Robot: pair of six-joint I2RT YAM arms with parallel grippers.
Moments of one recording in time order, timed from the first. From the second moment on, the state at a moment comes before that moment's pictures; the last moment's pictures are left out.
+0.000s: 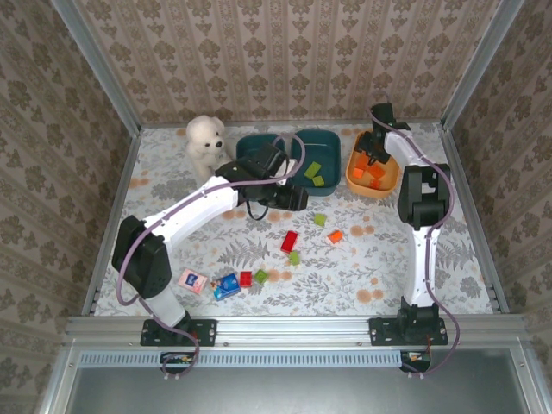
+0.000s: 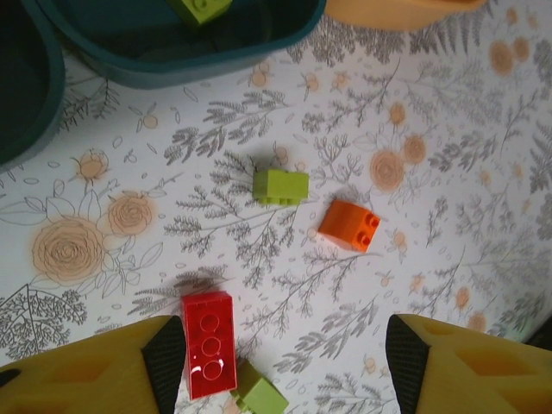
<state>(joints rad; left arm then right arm) -0.78 1.68 1.45 -0.73 0.25 -0.42 0.01 2.34 2.00 -0.69 0.05 0.49</state>
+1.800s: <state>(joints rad) -1.01 1.73 1.05 -0.94 0.06 -0.25 0.51 0.74 0.69 -0.48 -0.21 0.61</state>
